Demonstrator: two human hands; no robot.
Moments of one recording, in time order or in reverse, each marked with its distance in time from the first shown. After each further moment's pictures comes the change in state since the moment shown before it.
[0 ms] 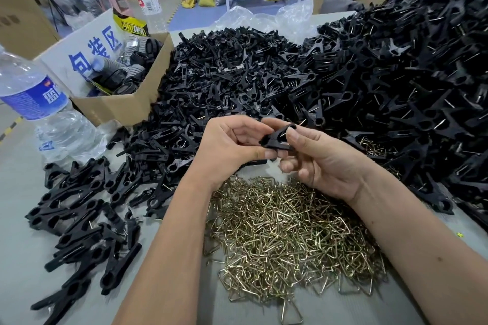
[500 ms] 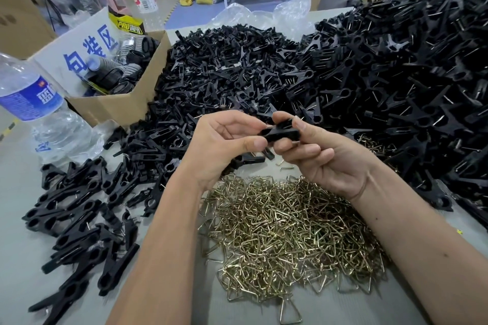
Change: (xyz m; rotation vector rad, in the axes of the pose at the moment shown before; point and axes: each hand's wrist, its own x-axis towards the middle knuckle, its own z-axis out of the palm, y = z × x) left_hand 0.000 0.004 -0.008 -0.172 -0.058 0.025; right_hand -0.001 -0.005 -0.008 0.487 -0.244 0.099
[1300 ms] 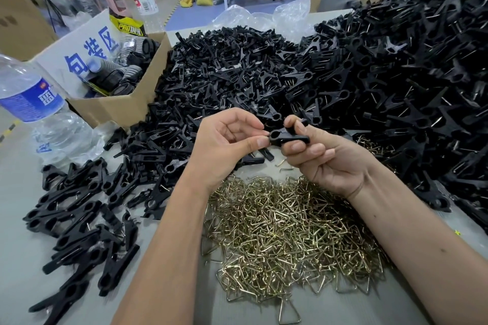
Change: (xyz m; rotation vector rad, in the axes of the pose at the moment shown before) left_hand 0.000 -0.009 0.005 0.126 0.064 0.061; right_hand -0.001 -0.002 -0.003 0.109 0.040 0.013
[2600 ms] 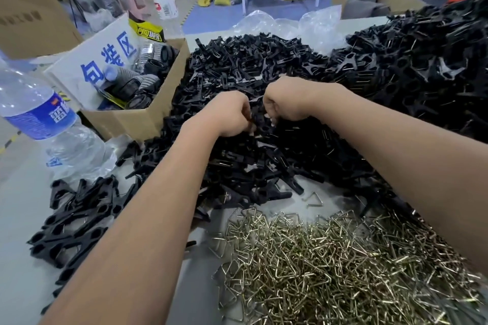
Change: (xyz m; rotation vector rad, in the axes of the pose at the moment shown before) left_hand 0.135 -0.002 -0.064 1.209 -0.199 -0.380; right_hand 0.182 -0.105 0.030 -2.732 0.373 0.196
